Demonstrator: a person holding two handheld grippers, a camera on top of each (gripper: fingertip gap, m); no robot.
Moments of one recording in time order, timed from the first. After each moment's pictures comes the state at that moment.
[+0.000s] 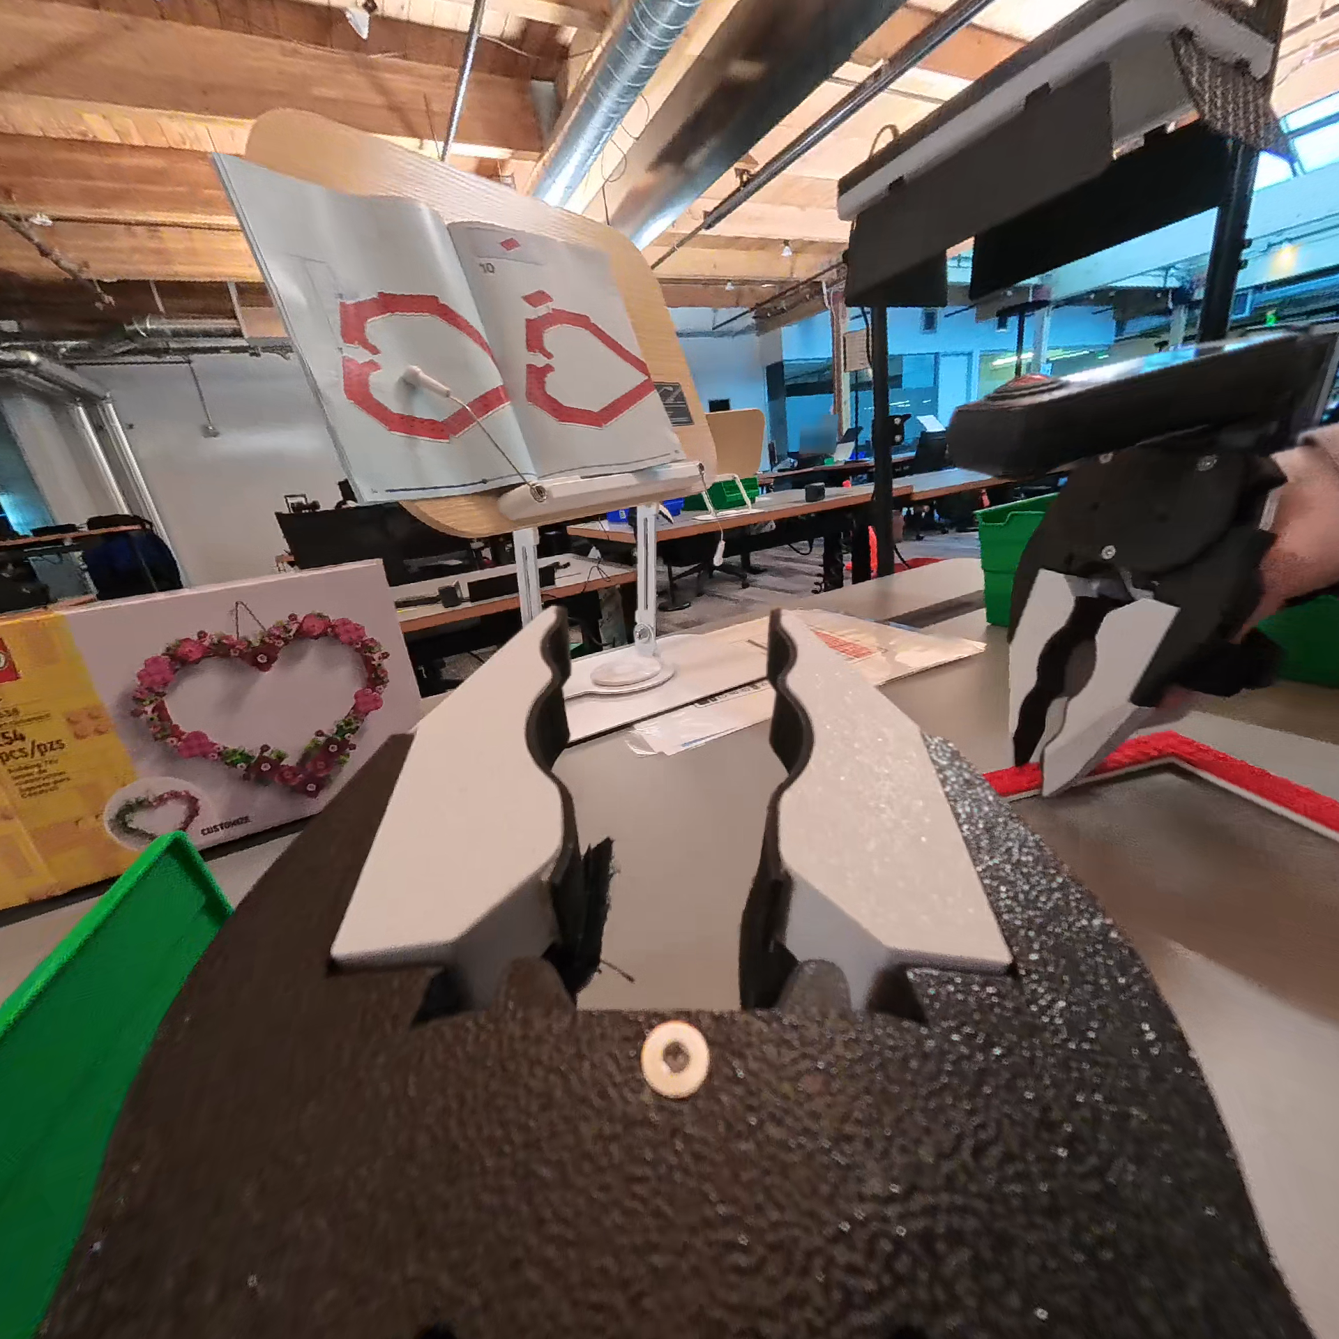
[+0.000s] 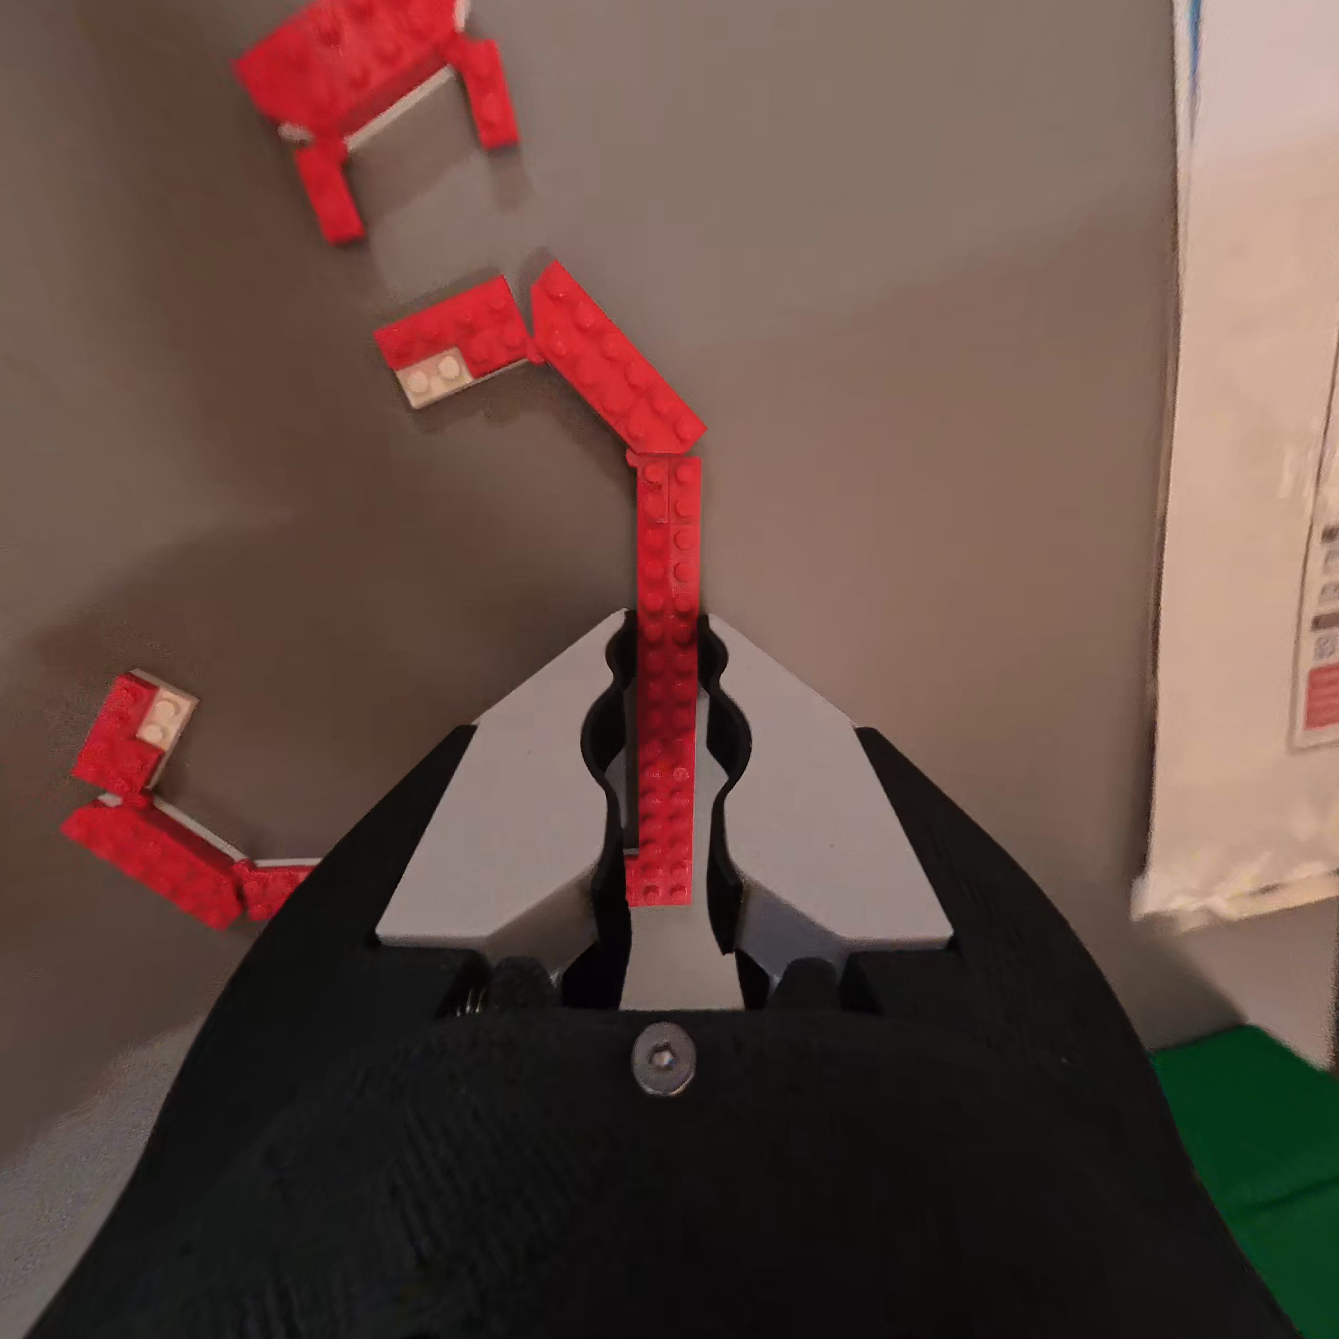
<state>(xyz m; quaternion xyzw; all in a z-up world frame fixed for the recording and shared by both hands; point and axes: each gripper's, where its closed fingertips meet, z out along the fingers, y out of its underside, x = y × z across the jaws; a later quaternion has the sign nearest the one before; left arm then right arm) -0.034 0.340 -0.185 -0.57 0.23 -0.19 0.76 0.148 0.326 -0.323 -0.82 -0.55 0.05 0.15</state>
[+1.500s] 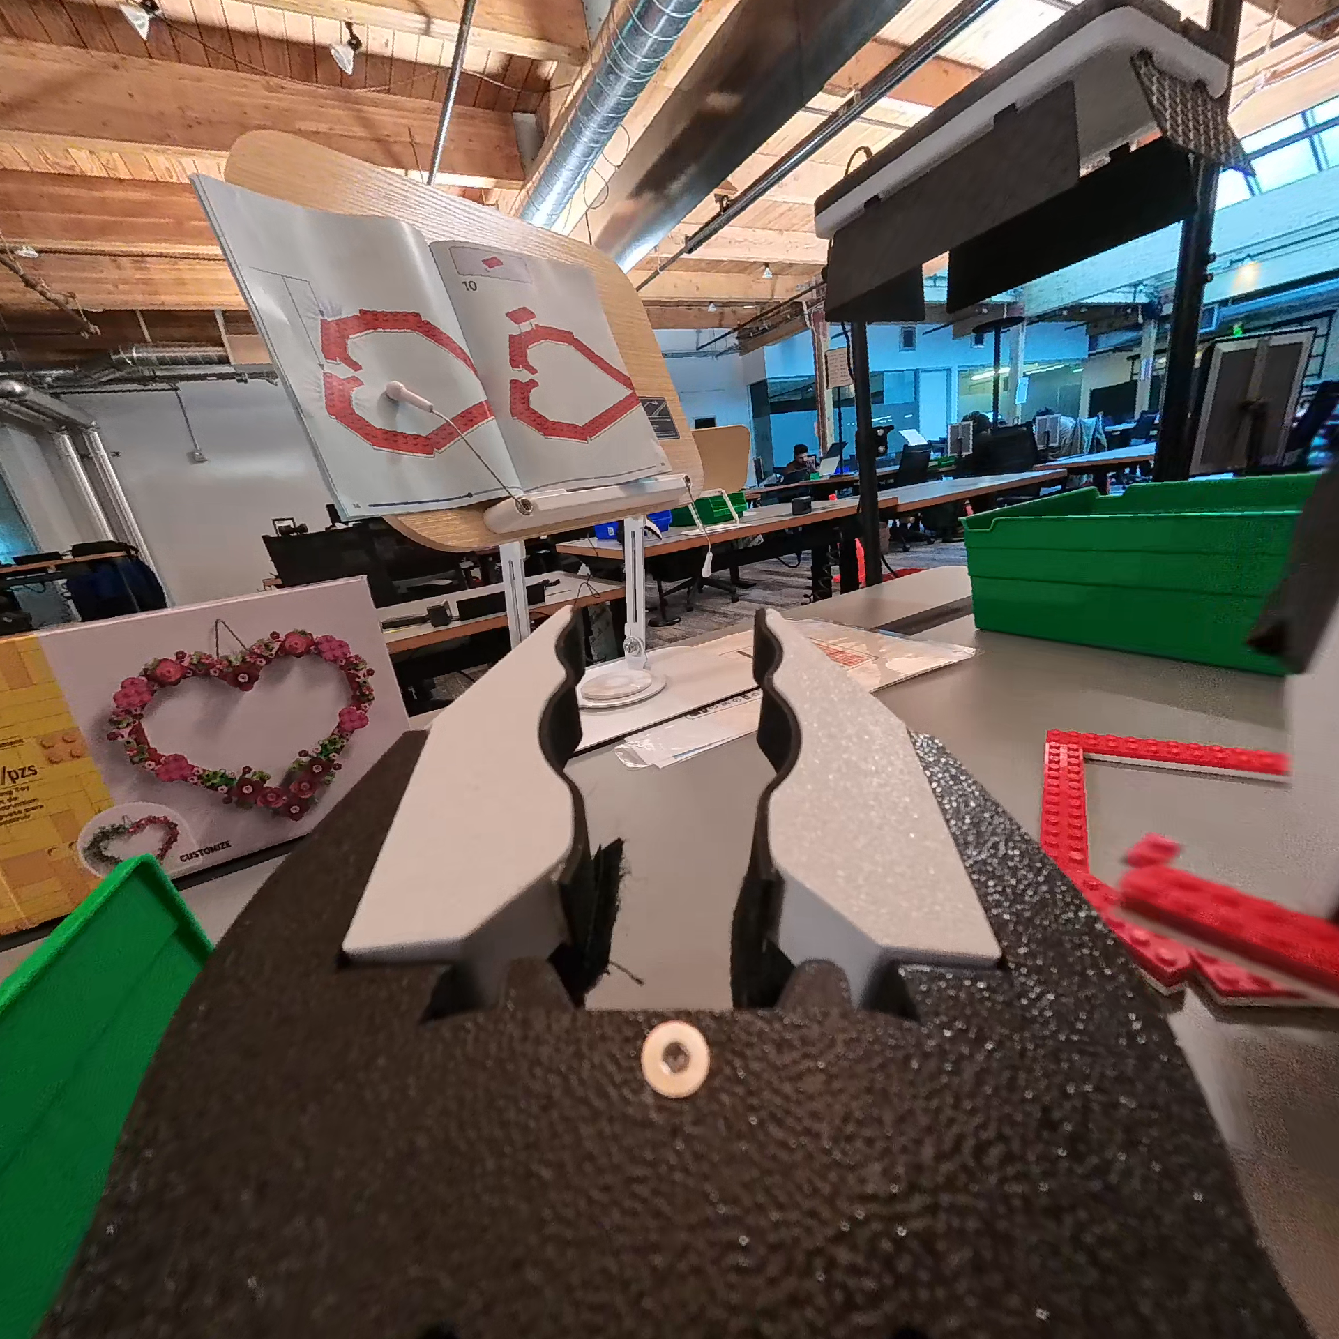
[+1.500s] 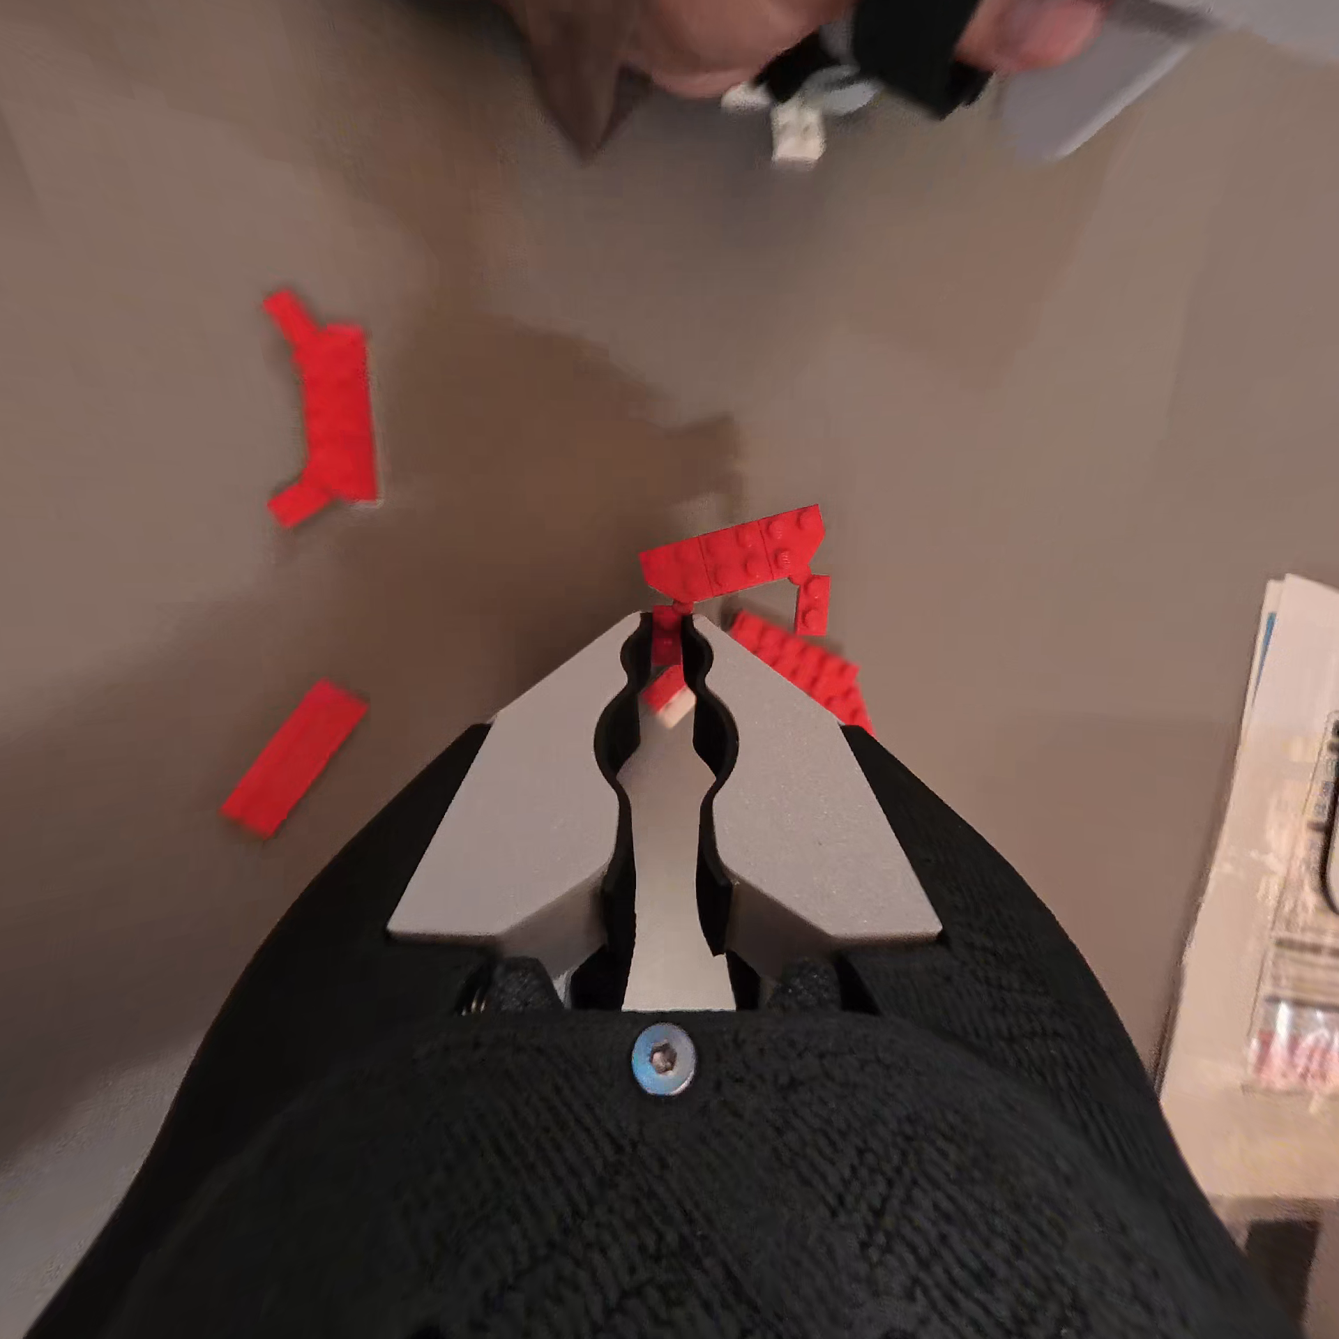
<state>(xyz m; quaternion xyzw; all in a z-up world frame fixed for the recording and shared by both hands) -0.029 0.340 -0.186 -0.56 0.24 -0.20 0.77 0.062 0.217 -0.287 -0.65 -0.71 0.11 0.25</state>
